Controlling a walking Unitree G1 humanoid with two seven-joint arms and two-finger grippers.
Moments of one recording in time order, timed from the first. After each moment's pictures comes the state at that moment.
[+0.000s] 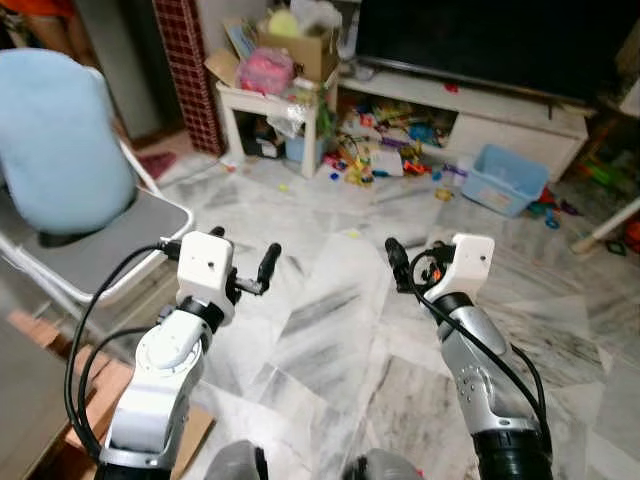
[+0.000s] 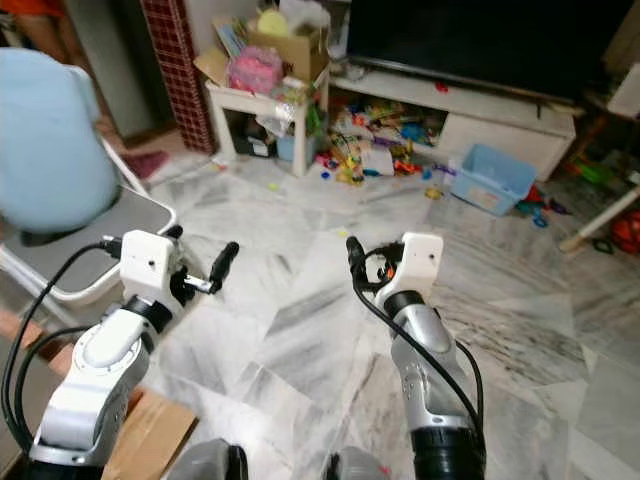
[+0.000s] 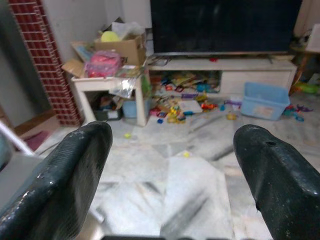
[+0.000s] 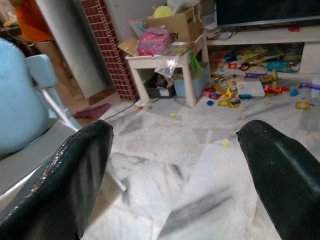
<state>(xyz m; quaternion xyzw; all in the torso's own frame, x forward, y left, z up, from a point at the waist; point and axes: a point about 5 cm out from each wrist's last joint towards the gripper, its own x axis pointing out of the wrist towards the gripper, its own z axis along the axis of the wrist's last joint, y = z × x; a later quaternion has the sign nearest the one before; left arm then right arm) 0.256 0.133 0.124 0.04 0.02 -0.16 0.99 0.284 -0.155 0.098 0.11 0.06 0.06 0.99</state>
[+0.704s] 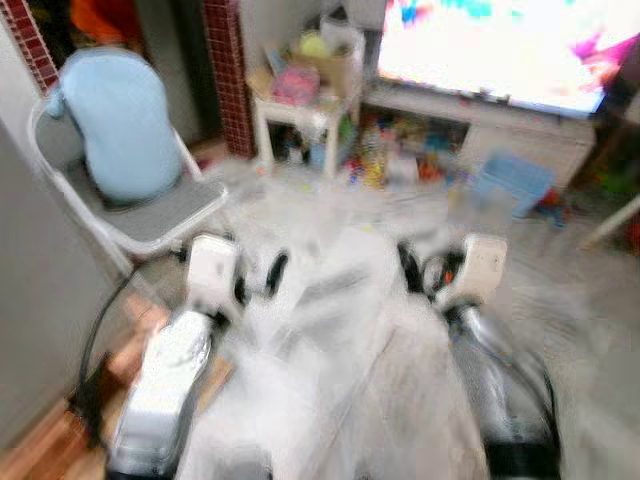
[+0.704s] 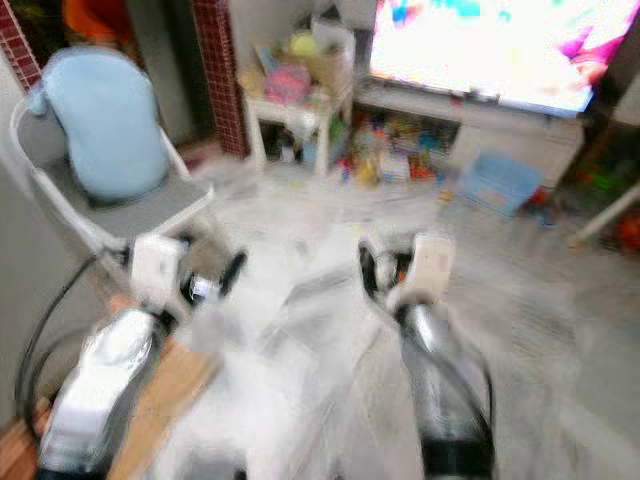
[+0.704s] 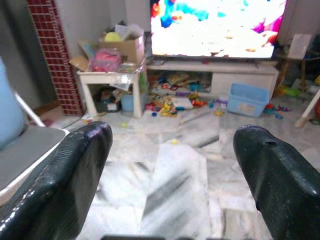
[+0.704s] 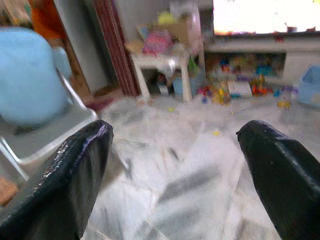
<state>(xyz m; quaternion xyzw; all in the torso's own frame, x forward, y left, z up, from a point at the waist) 0.259 0.141 0.118 0.04 0.03 -0.14 0.99 0.291 -0.152 0.104 0.11 0.06 0.07 0.99</state>
